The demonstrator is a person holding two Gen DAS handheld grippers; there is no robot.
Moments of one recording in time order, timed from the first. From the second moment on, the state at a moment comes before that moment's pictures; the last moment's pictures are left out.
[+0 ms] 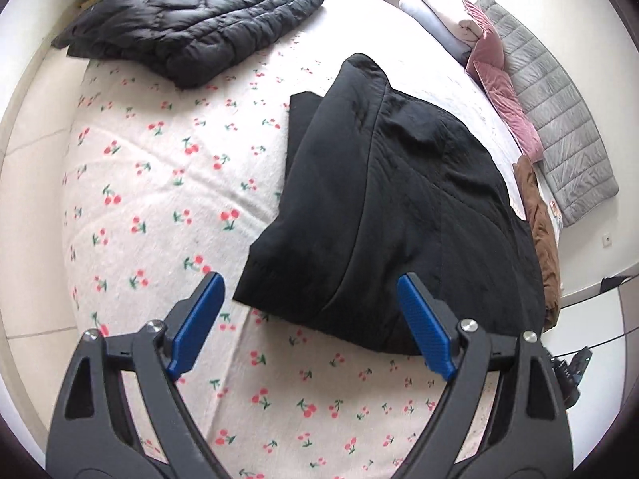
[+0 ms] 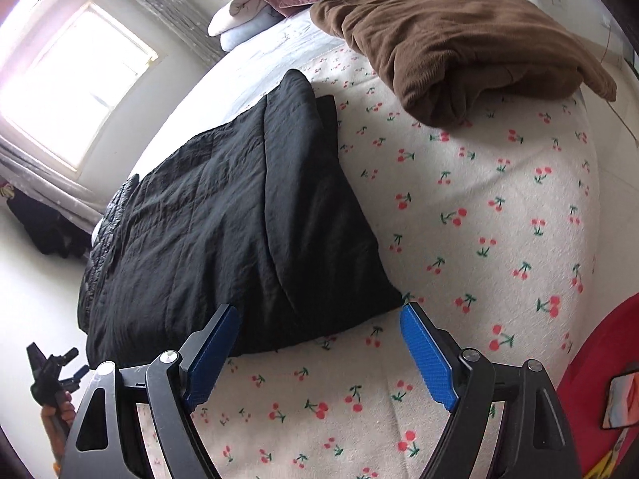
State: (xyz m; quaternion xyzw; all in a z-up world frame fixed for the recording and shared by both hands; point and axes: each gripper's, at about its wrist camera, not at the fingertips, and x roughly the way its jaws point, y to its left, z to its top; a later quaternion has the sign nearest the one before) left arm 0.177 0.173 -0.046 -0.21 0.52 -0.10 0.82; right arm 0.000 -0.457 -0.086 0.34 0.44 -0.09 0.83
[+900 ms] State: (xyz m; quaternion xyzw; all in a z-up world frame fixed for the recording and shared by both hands) left arm 0.150 0.121 -0.037 -0.07 0.45 -0.01 0.89; right arm -0.002 -0.415 -0.065 0.22 0.40 -0.22 0.86
